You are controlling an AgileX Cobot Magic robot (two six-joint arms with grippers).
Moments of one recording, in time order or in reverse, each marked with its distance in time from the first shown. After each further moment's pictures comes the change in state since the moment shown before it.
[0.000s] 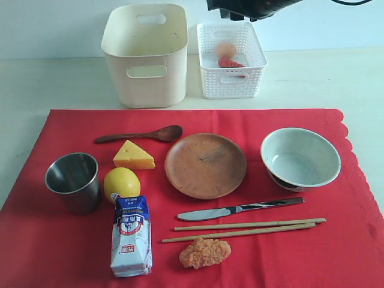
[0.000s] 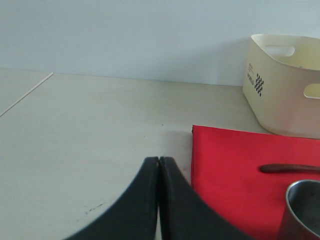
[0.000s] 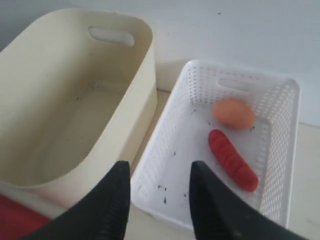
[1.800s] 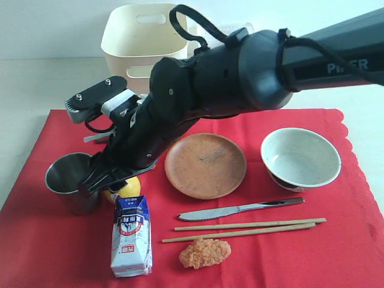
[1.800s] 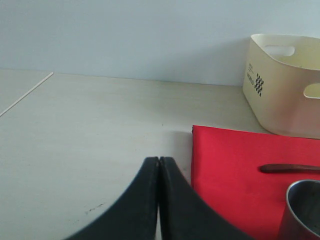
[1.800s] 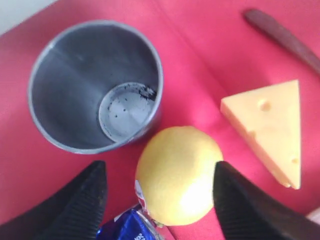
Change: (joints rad) left arm 0.000 0.000 0.000 0.000 0.000 0.000; right arm 0.567 0.038 0.250 0.014 0.098 -0.013
